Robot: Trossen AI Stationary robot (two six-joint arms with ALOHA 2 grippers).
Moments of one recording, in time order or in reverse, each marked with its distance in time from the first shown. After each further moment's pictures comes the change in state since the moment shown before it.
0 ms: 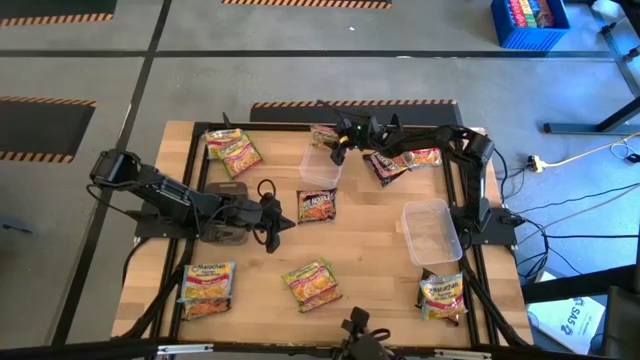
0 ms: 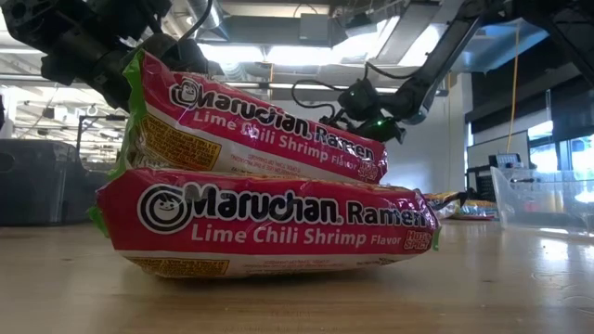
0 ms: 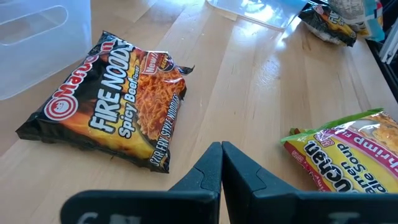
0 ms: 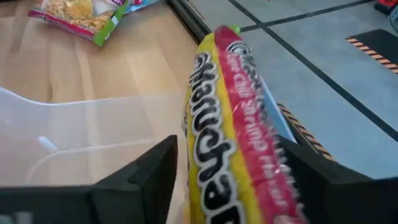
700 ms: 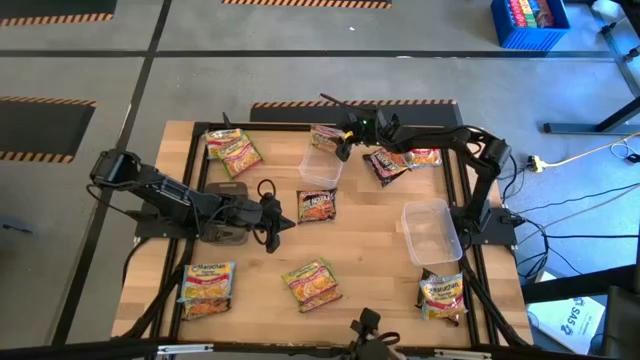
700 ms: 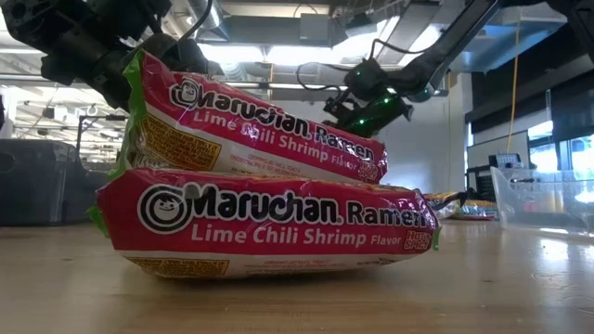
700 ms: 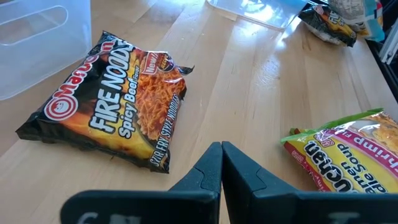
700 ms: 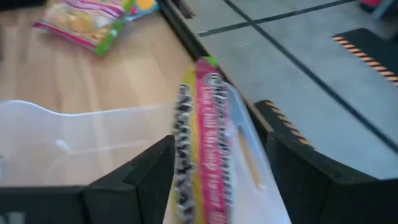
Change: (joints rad) left arm 0.000 0.000 0.000 0.000 0.000 0.000; right arm 0.000 -0.141 0.000 -0.170 0.068 -0.023
